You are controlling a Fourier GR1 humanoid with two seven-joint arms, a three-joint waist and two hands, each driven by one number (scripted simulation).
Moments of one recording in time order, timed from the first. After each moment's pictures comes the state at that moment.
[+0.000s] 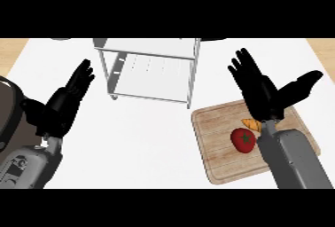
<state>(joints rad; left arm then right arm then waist) -0.28 0.43 -0.23 -1.54 0.25 0.19 0.11 -0.40 -0.20 0.12 -1.42 -0.46 -0.14 0.14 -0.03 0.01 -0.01</state>
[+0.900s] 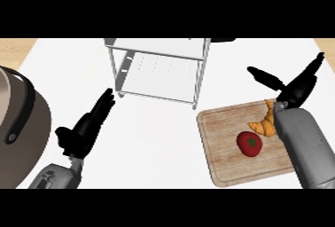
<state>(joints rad) -0.15 0.31 -0.30 -1.40 0.25 0.11 -0.07 -0.58 -0.28 -0.03 -0.94 0.06 -0.98 0.10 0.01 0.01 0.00</state>
